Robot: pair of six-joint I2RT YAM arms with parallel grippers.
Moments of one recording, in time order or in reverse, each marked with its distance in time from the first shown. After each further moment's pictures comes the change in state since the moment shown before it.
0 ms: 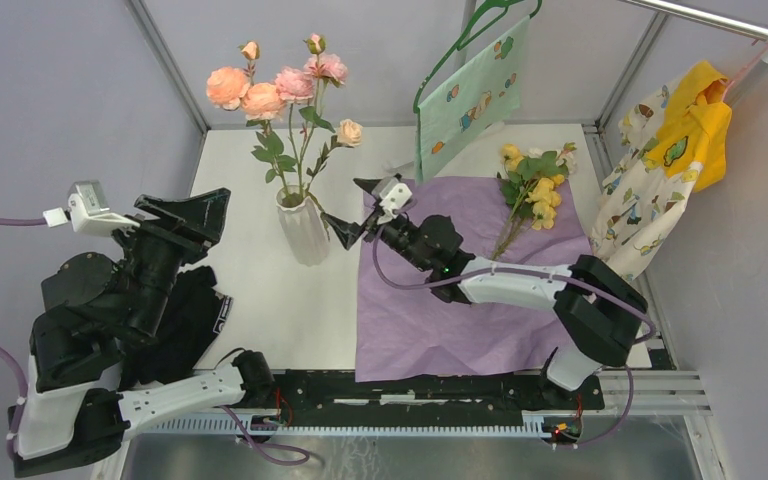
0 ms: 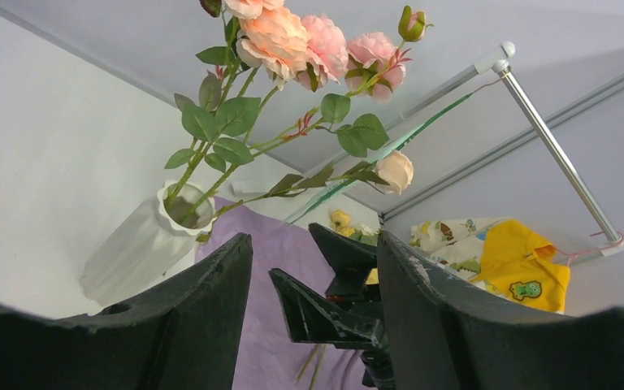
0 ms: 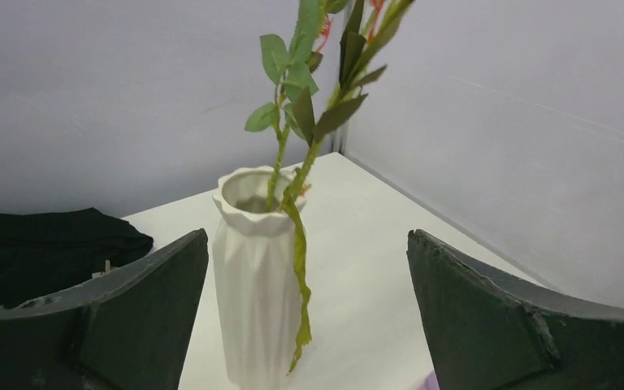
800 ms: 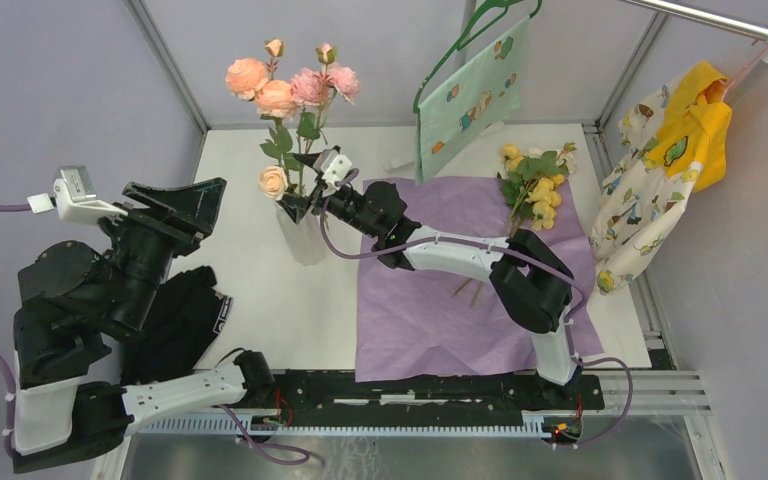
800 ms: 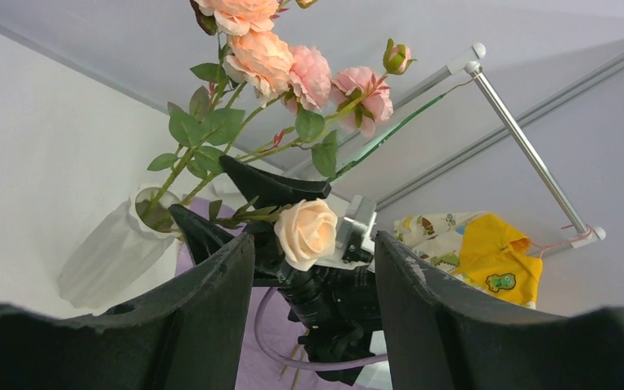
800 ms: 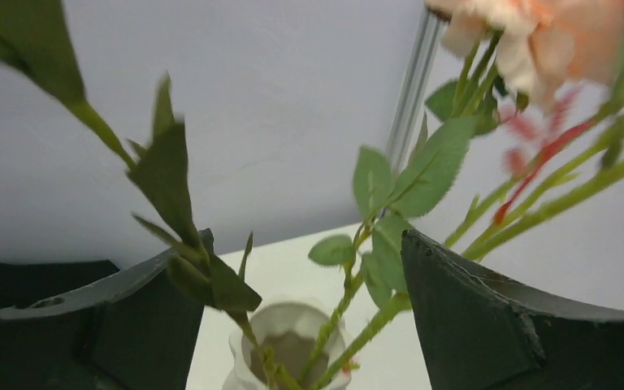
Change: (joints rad) left arm 0.000 0.085 0.143 -0.053 0.039 -0.001; right arm 0.007 0.338 0.504 -0.069 -0.143 -0.018
